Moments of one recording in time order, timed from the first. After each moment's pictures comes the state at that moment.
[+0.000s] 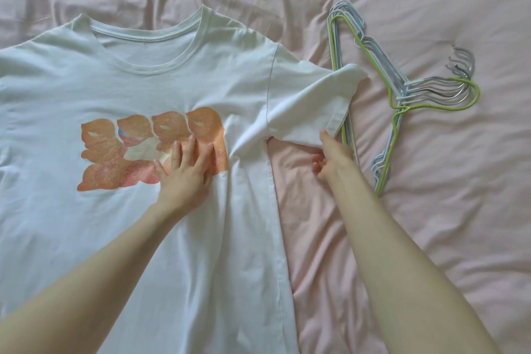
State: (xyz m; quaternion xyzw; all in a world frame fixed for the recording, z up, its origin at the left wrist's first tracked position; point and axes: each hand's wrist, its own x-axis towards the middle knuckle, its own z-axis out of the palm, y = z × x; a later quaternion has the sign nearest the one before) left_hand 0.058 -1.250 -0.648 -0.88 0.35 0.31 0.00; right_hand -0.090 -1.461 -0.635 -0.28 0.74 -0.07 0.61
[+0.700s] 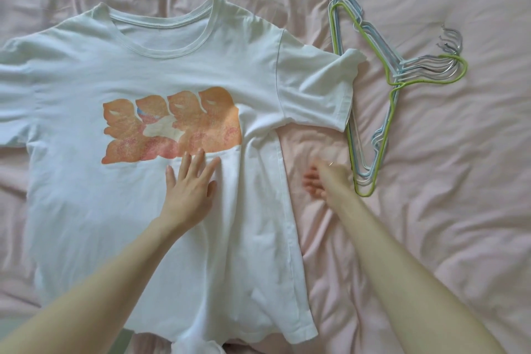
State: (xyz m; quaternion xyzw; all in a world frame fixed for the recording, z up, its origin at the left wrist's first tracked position) left_hand 0.025 -1.182 -0.632 -0.87 0.41 0.28 0.00; right_hand -0.144 -1.377 -0.631 -0.37 0.70 -0.02 0.62
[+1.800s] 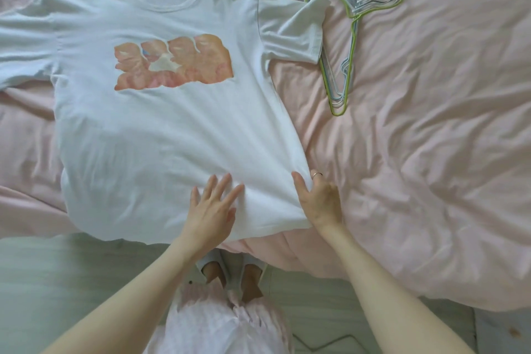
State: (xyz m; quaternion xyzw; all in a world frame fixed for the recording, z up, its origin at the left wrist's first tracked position) left_hand -0.138 -1.035 -0.612 -0.80 0.53 0.26 0.00; right_hand -0.294 -1.187 -0.580 -0.75 0.56 -0.03 0.34
